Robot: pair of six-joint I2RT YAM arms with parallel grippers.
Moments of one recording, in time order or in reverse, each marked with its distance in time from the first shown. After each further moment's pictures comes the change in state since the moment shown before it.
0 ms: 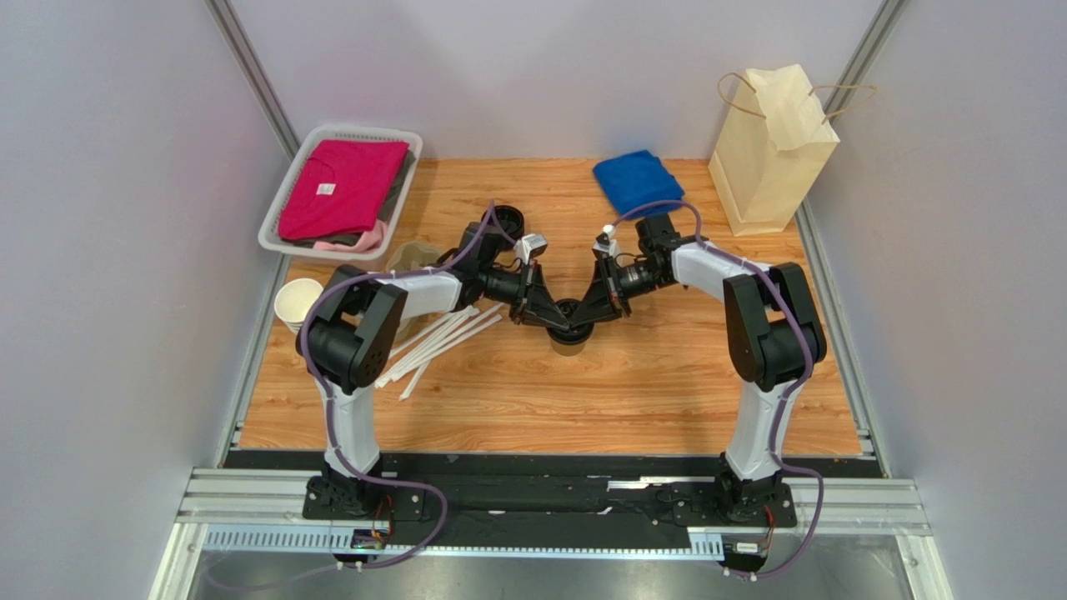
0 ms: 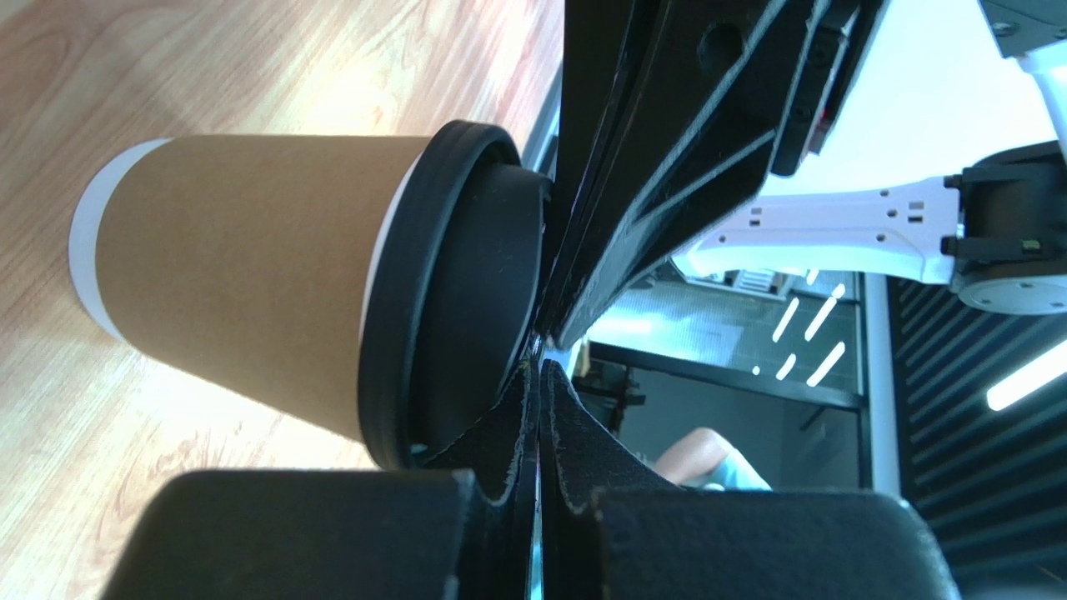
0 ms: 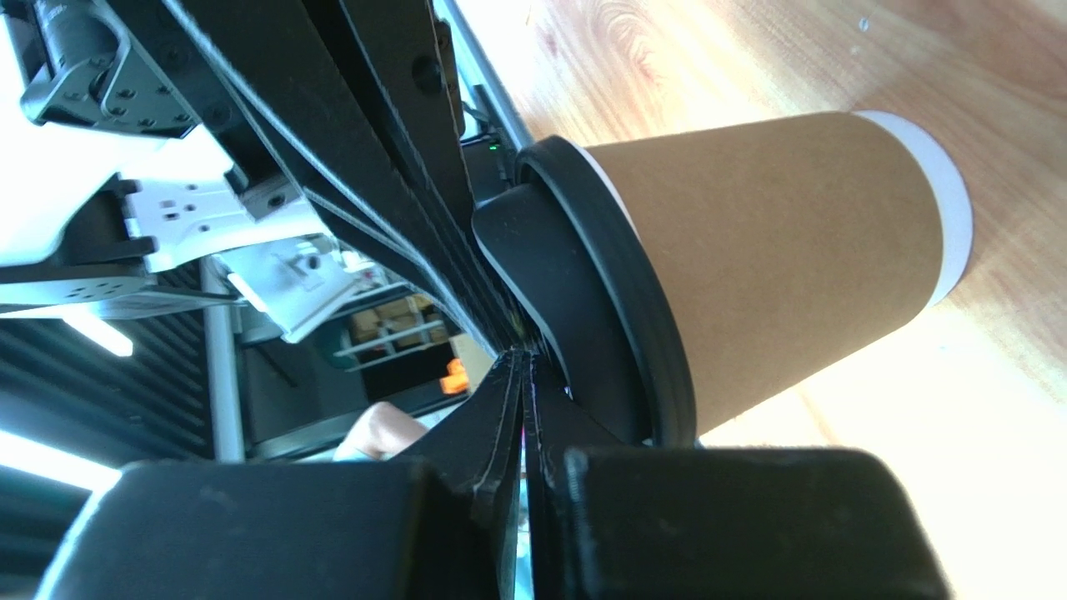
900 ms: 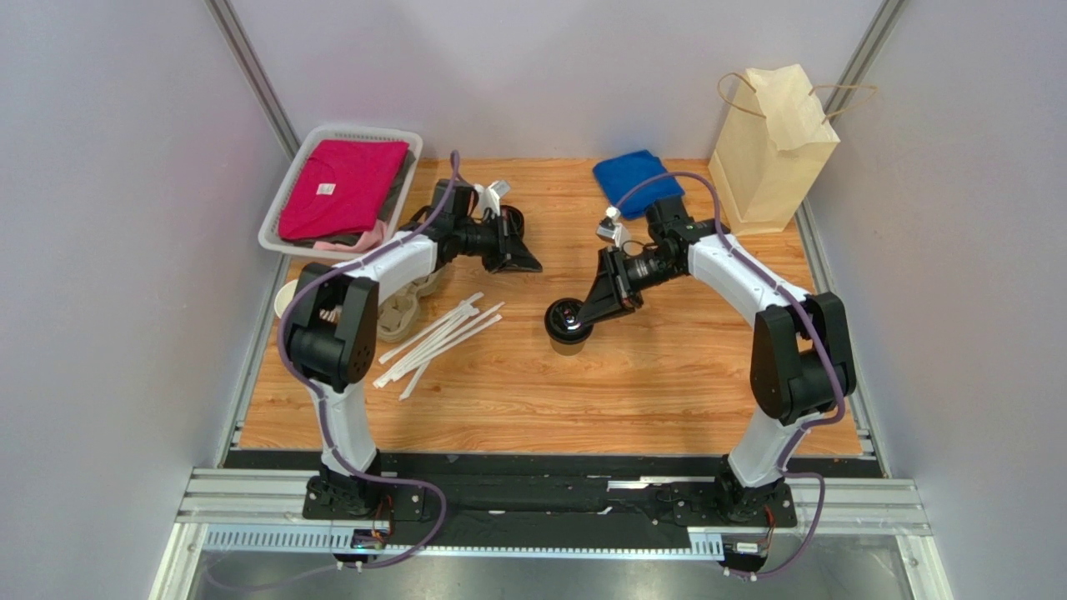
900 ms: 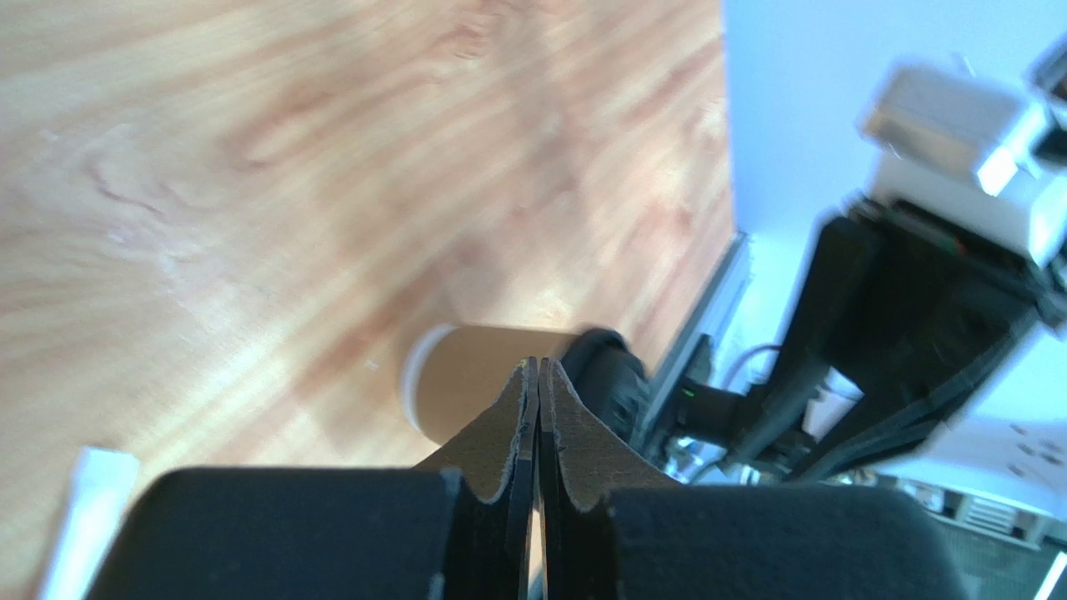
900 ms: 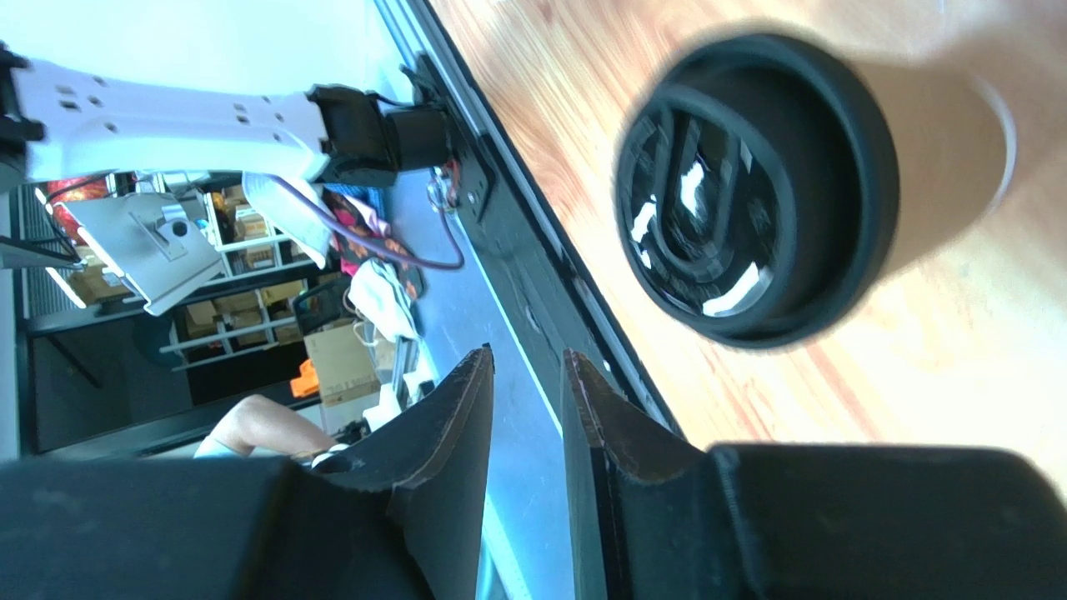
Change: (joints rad) left arm 0.131 -0.067 0.203 -0.243 -0.329 0.220; right arm 0.022 -0.198 0.080 -0.256 0.126 -0.231
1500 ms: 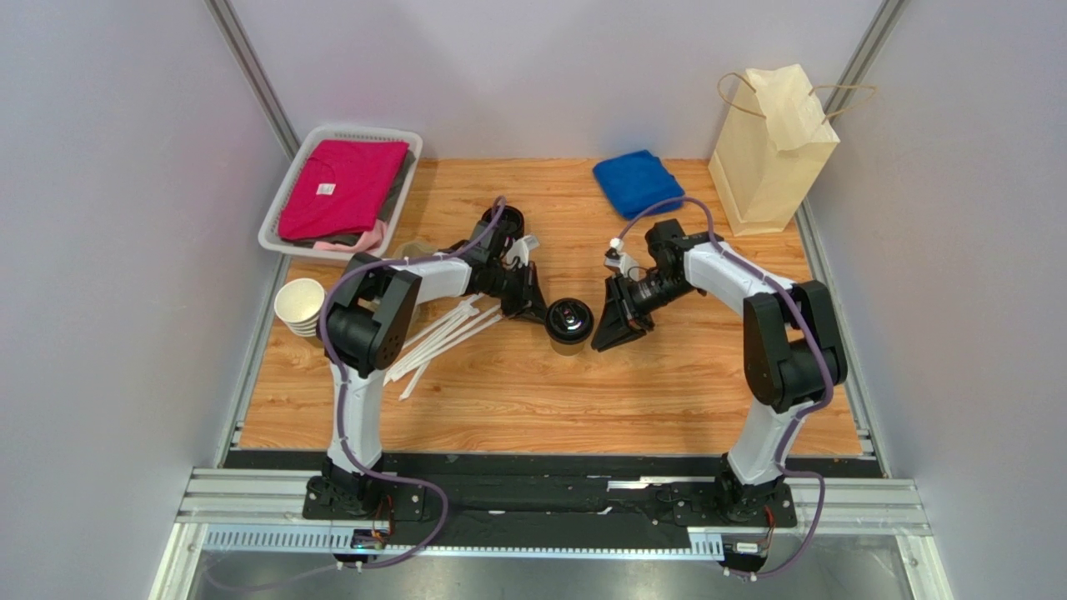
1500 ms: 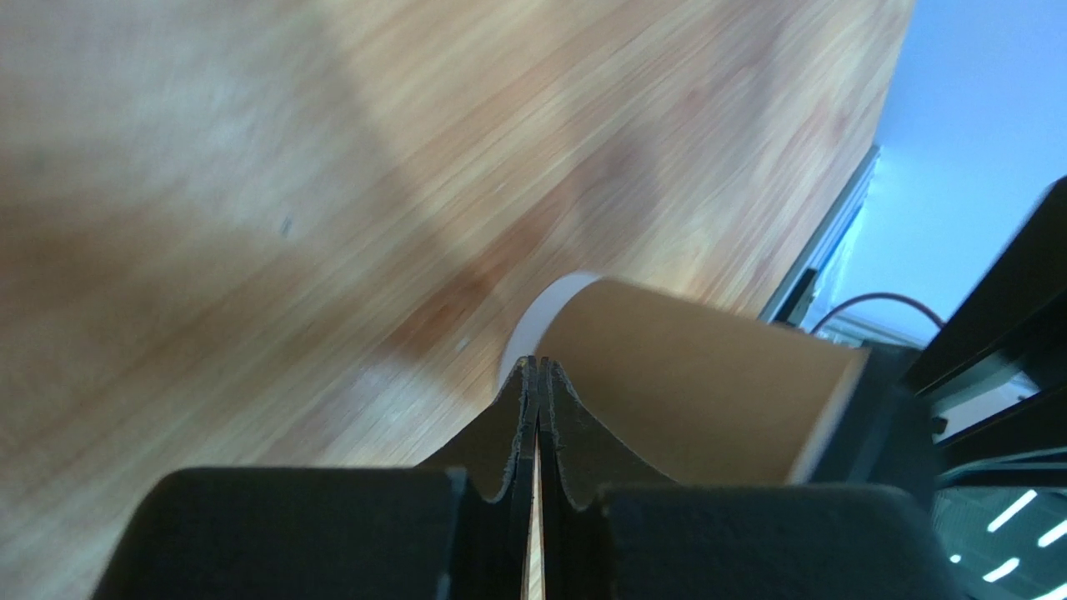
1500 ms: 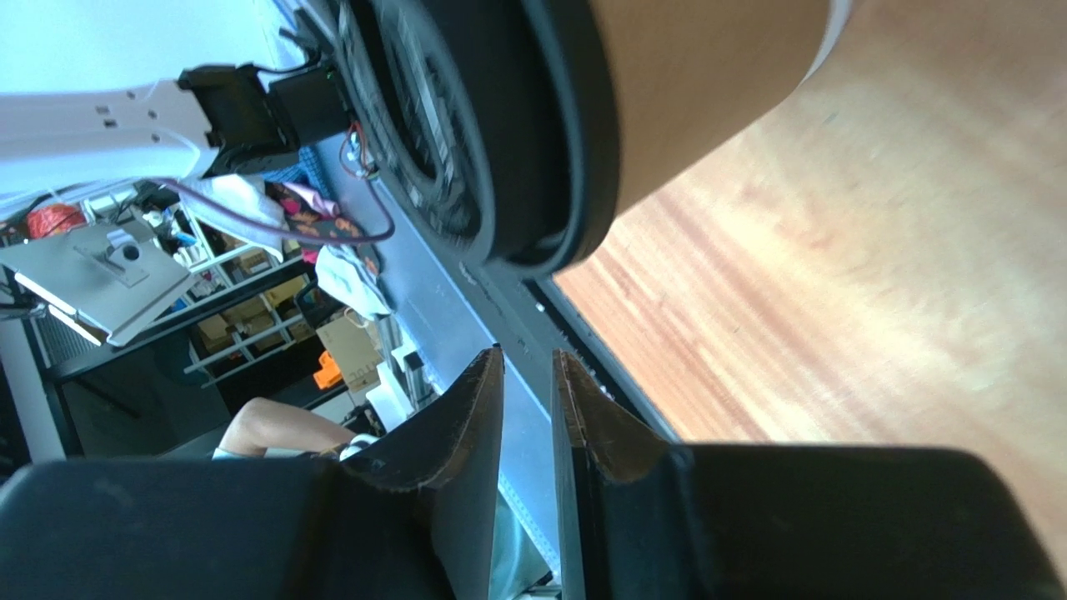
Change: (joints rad) left arm -0.112 0.193 -0.021 -0.057 -0.063 0.076; right arm -0.025 0.045 -0.108 -0.111 0.124 -0.081
